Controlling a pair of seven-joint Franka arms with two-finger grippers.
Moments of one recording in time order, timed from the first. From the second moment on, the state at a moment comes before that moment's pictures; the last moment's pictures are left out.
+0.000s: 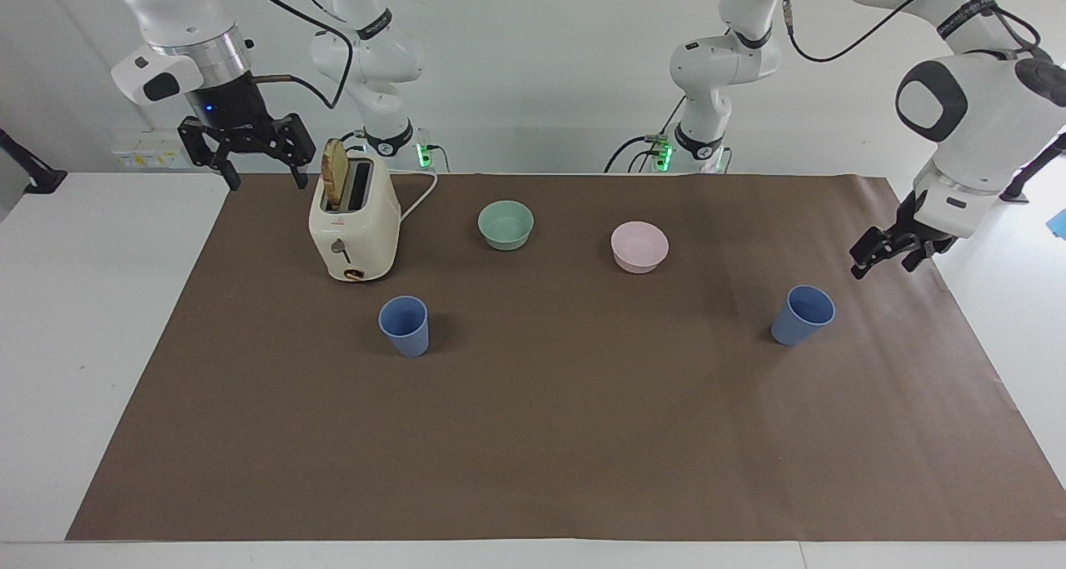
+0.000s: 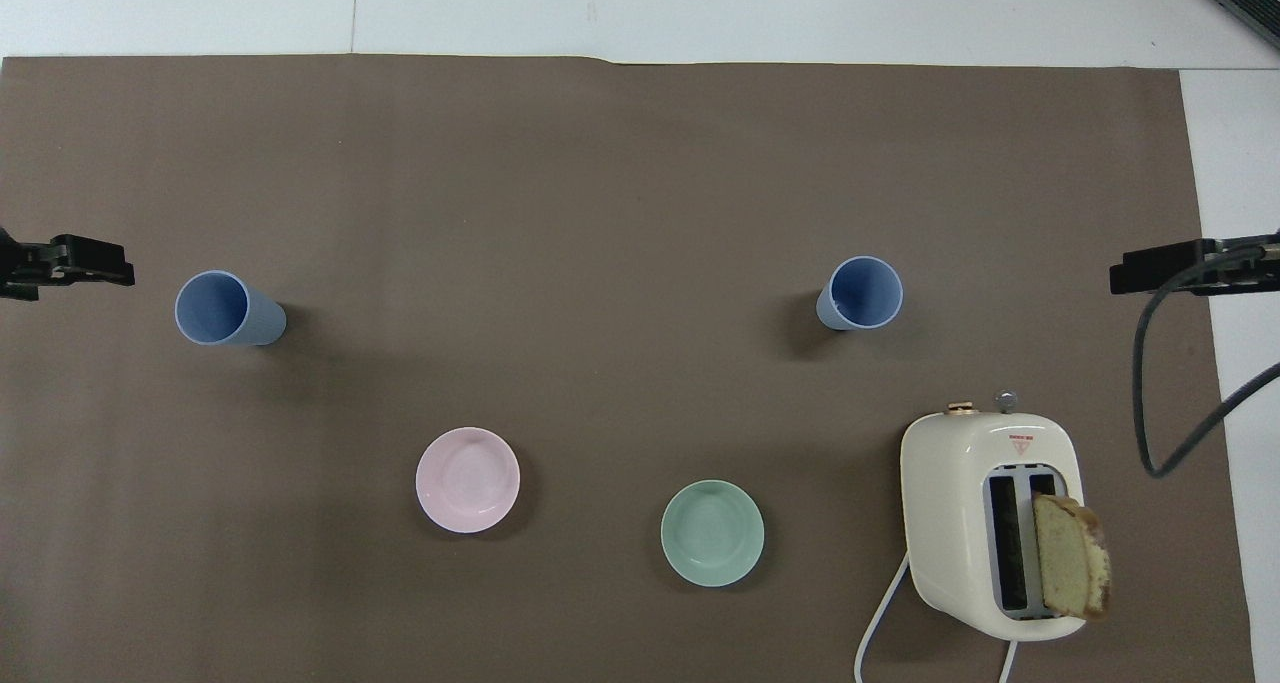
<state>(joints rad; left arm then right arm) 0.15 0.09 -0.02 -1.85 -0.02 1.99 0.04 -0.11 -0.06 0.09 -1.59 0.02 1.63 -0.01</state>
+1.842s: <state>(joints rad) 0.13 0.11 -0.06 -1.84 -0.13 2.02 -0.04 -0.11 -0.06 0.09 -1.59 0.02 1.63 -0.01</state>
